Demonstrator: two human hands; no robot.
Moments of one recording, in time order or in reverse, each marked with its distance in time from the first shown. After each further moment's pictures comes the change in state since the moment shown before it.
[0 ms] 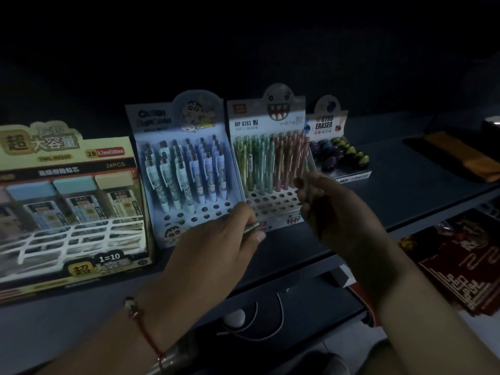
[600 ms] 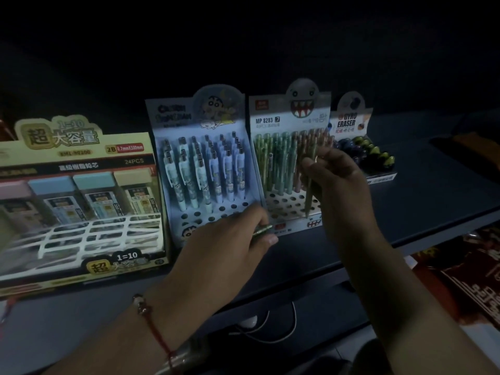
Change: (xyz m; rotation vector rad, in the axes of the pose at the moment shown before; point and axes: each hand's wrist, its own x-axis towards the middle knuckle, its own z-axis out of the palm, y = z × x) left_hand 0.003 -0.013 -0.007 -0.017 -0.071 -0.059; right_hand 0.030 0.016 0.029 -0.256 0.087 -0.427
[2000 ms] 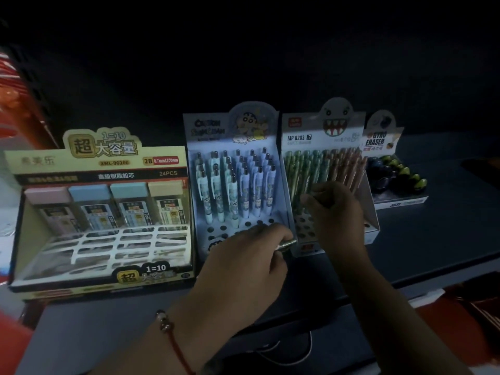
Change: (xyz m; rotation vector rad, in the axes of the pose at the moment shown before) left_hand -0.001 -0.014 -0.005 -0.110 0.003 -0.045; right_hand 0.015 0.049 0.026 -0.596 0.103 -0.154
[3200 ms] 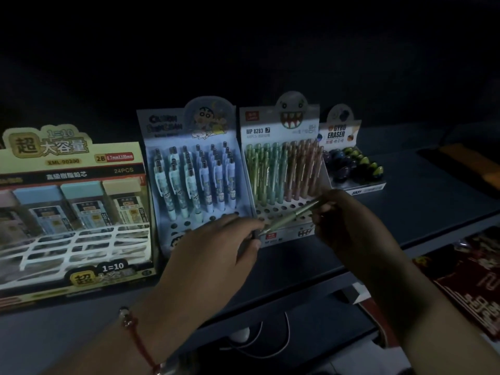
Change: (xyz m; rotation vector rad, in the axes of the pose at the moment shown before) left_hand 0.002 0.009 0.014 0.074 0.069 0.050; right_hand -0.019 -0.019 -0.088 0.646 -0.241 0.551
